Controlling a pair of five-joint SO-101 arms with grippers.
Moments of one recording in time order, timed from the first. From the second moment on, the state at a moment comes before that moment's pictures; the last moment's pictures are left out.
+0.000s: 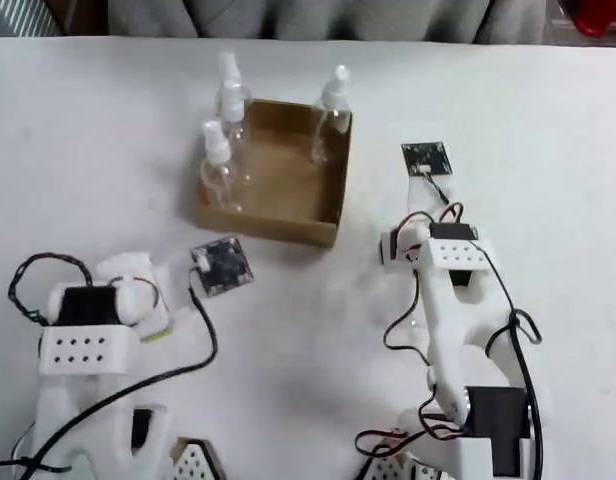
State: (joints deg) left arm -7.8 -50.2 56.8 73.4 -67.5; right arm -2.0 -10.9 41.7 46.0 6.8
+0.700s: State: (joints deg) left arm -10.0 -49.8 63.5 67.6 -91.4; right arm -2.0 -10.9 41.8 46.0 7.3
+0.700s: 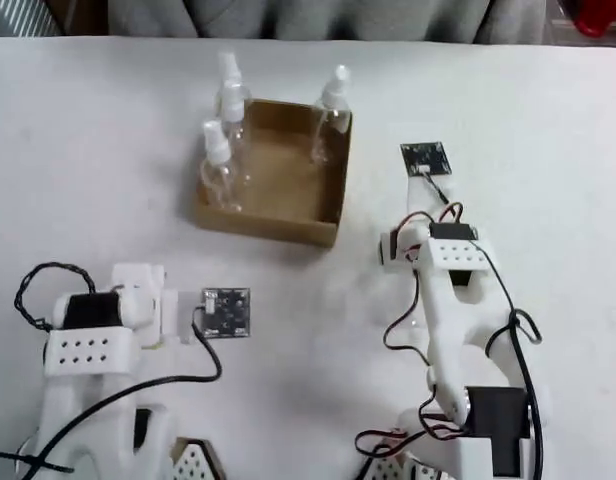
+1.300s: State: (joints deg) left arm -11.1 -24.2 52.7 63.3 -91.3; right arm -2.0 -10.9 41.8 46.0 7.3
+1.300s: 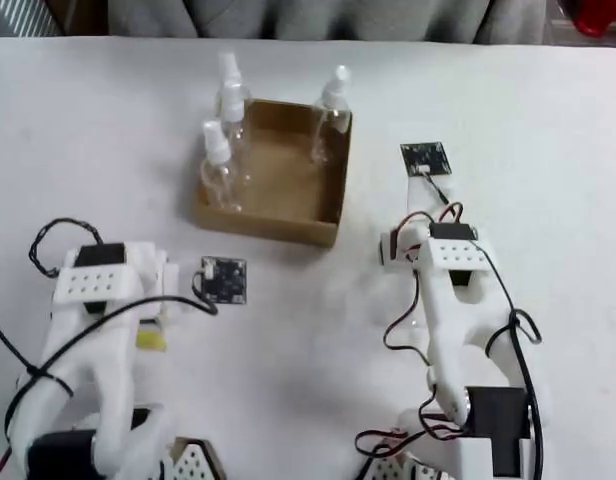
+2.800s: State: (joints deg) left arm -12.4 -5.1 43.3 61.1 -86.3; right arm -2.0 -10.9 42.1 46.0 7.3
